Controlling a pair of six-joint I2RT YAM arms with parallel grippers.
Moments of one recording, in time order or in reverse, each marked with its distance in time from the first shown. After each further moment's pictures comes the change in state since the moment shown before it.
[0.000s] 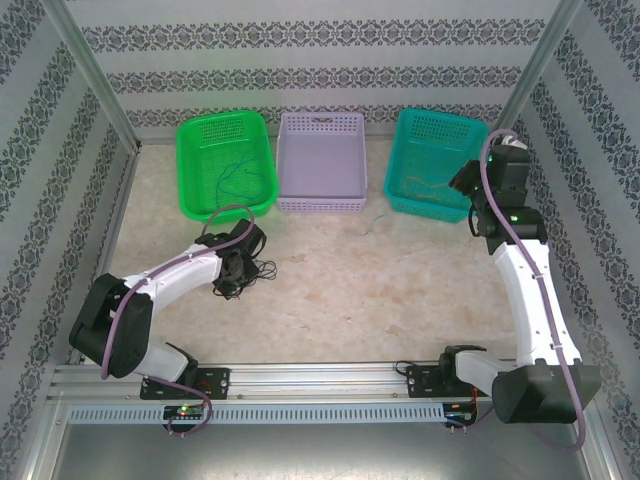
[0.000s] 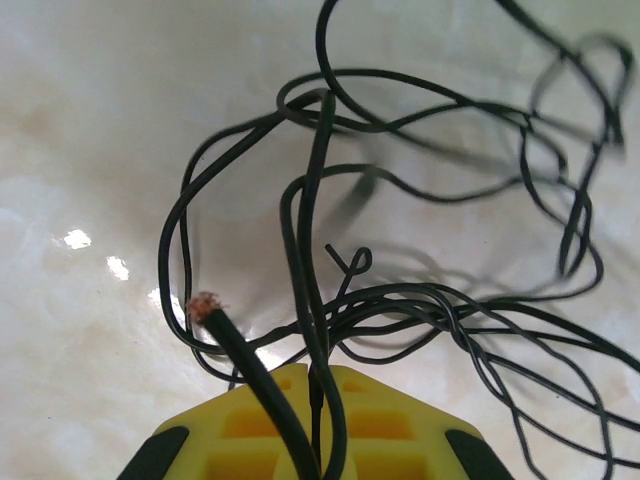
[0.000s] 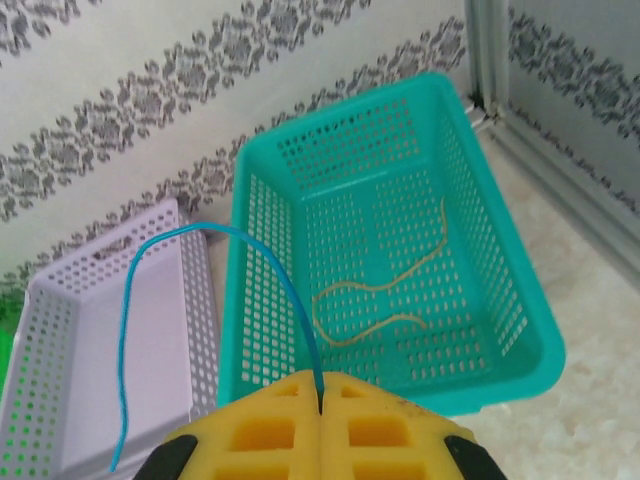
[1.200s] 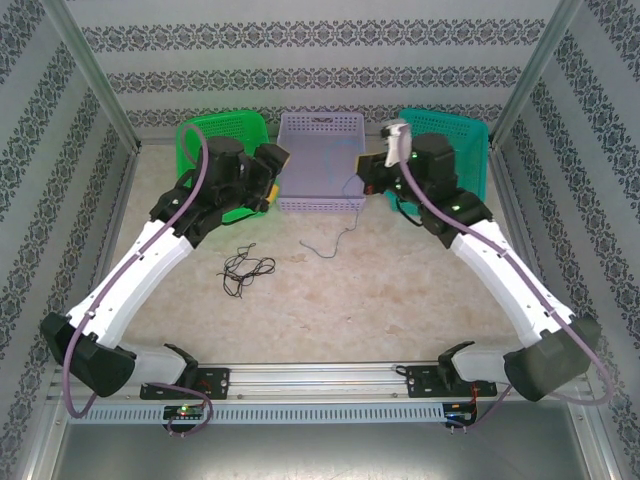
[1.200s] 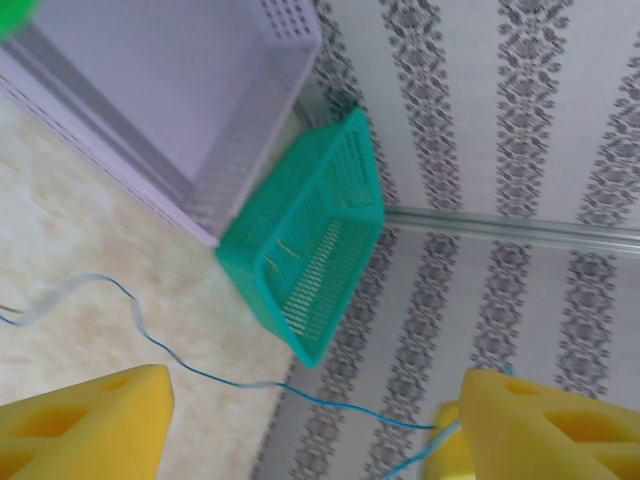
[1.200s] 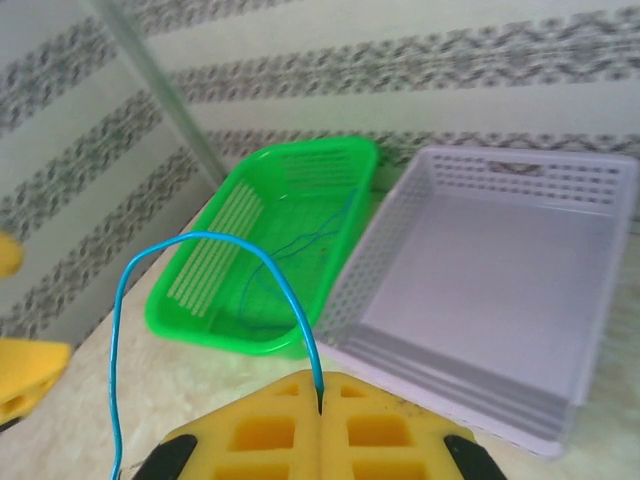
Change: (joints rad) left arm -0.048 -0.104 0.608 0.222 0.223 -0.266; right arm 0.496 0.160 0.092 0.210 -0.314 -0.201
